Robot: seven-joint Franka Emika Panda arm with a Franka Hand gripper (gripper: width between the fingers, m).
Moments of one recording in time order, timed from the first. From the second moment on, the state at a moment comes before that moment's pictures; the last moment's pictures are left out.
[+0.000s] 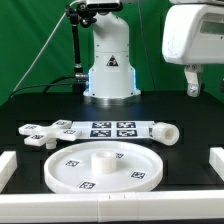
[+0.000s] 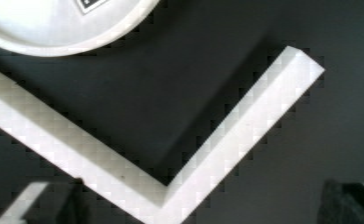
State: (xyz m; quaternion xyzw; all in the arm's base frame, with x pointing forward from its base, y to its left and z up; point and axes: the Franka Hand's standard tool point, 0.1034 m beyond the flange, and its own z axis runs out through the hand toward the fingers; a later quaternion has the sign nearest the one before) arm 0.575 0.115 0.140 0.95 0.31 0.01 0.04
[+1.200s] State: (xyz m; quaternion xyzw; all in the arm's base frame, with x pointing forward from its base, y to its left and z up) arm 0.567 -0.014 0.093 0.91 0.42 0.00 0.04
